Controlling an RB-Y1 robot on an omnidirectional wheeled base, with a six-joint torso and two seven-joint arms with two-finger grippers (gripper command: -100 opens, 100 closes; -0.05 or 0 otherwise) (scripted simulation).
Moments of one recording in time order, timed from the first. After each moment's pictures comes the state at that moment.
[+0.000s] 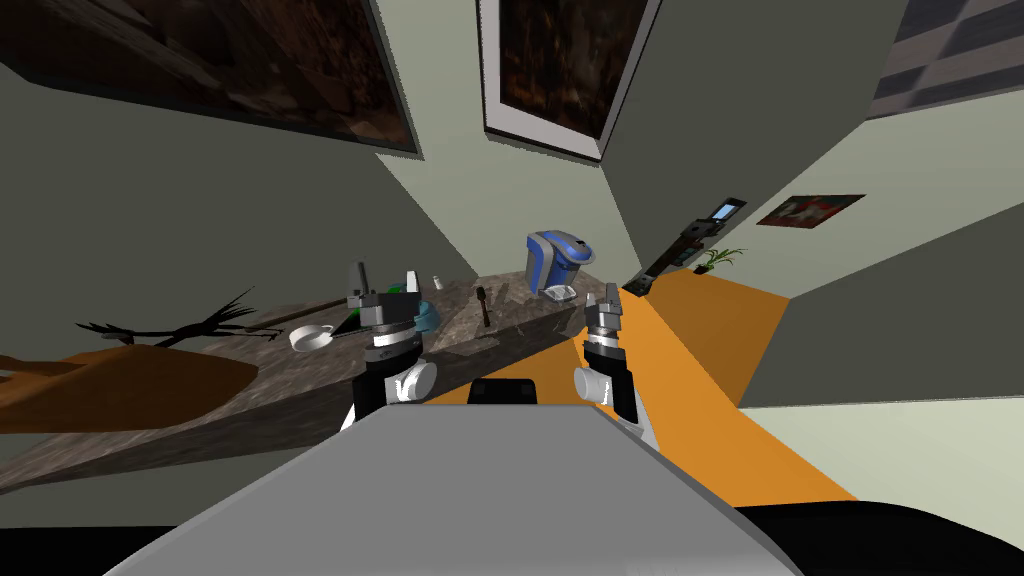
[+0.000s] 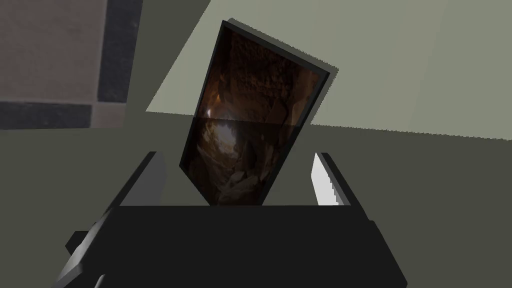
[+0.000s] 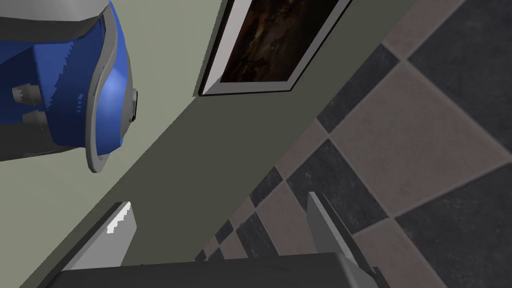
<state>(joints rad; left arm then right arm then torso) 0.50 -0.03 -0.07 -2.34 0.09 -0.58 0.07 0.51 -0.01 -0.05 -2.27 -0.06 -0.38 0.10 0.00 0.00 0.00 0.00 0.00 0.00</state>
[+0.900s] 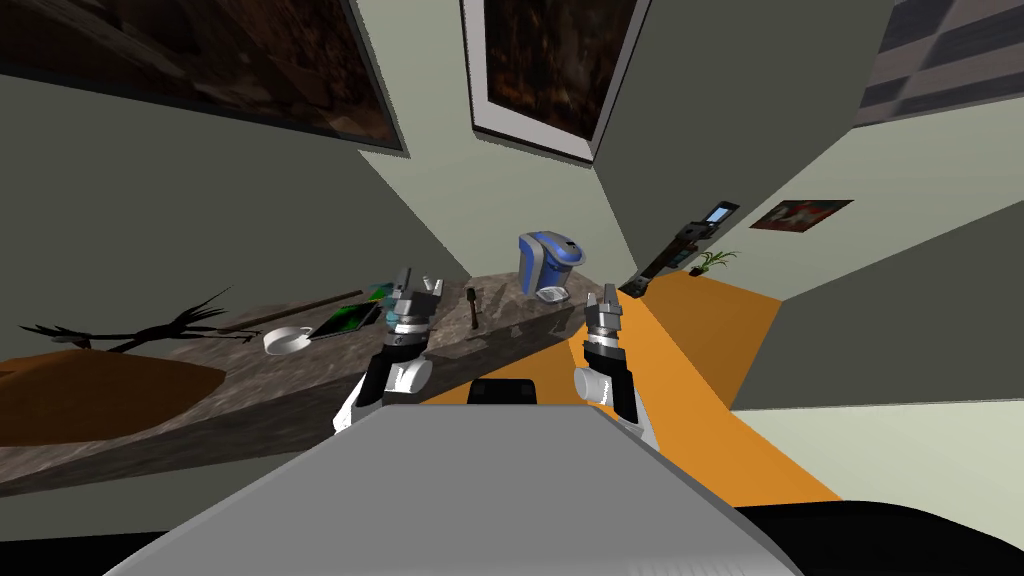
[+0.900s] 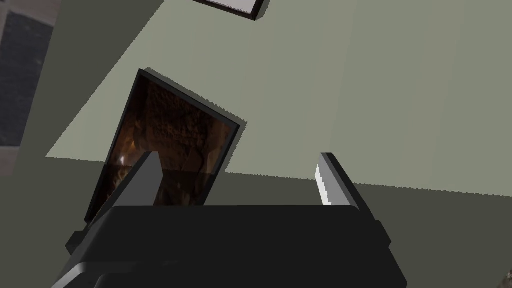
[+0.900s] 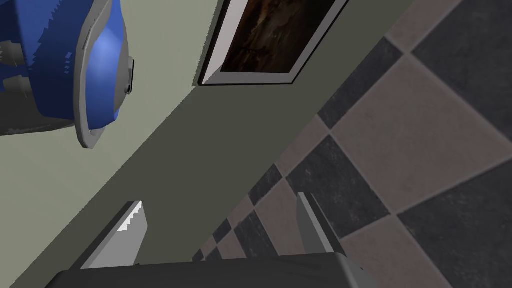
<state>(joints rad) 0.41 0.21 -0.07 -2.22 0.18 -0.43 0.18 0.51 -0.01 -0.05 -2.27 -0.06 -0.38 0.10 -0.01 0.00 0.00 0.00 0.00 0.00</state>
